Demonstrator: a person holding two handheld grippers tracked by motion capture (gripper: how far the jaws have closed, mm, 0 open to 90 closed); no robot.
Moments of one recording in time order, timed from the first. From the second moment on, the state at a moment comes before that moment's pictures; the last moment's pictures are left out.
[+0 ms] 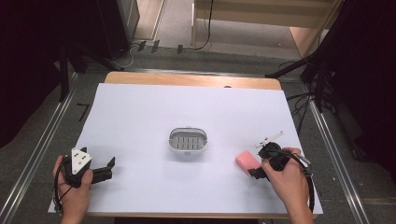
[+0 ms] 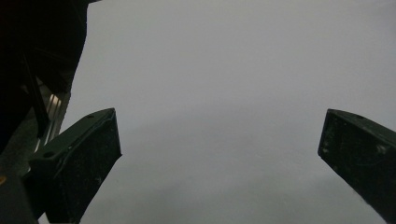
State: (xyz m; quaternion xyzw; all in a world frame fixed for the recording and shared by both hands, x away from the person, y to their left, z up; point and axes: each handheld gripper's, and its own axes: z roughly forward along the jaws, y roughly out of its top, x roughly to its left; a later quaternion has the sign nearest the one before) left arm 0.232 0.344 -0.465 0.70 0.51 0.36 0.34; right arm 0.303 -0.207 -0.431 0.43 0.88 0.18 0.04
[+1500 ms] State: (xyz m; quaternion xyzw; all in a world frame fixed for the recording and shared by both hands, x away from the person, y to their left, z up) left arm 0.231 0.344 -0.465 0.70 0.51 0.36 0.35; right arm 0.323 -0.174 -0.449 0.44 0.89 0.14 0.03
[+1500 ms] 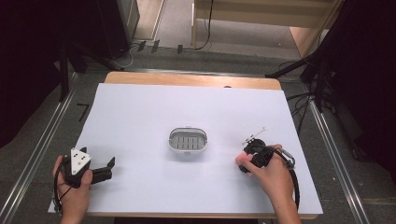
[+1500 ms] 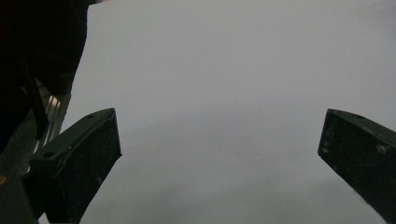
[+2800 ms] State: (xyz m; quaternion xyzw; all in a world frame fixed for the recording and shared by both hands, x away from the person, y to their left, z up) left arm 0.231 0.345 -0.465 0.70 0.51 0.36 0.35; right arm 0.339 -0.128 -0.397 0.24 0.95 0.18 0.07
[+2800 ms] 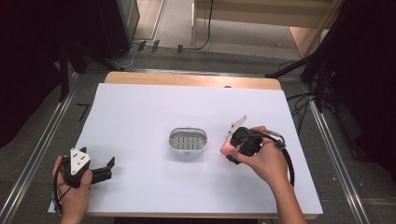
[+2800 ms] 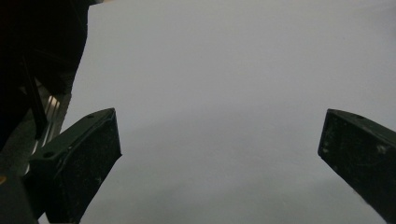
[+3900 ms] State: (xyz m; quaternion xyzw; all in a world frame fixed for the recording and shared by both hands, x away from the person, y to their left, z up) left arm 0.231 0.345 -0.465 0.70 0.51 0.35 0.35; right arm 0.360 -0.079 -0.374 0.12 0.97 0.20 0.06
